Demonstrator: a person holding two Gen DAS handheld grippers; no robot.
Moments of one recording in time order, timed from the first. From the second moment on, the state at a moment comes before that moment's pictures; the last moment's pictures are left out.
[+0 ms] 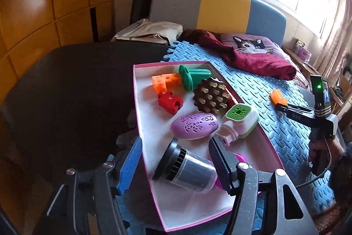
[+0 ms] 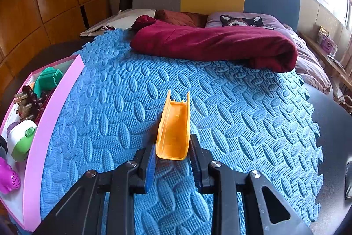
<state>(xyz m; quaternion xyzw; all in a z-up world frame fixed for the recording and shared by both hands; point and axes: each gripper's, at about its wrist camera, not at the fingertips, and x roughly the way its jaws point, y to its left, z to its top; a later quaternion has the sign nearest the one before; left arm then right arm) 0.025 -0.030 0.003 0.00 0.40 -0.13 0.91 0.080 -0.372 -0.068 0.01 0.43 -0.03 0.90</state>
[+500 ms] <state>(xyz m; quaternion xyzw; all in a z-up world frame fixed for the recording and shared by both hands) 0.026 -0.006 -0.002 -0.02 0.40 -0.11 0.91 0.057 -0.354 -0.059 0.07 0.46 -0.04 0.88</state>
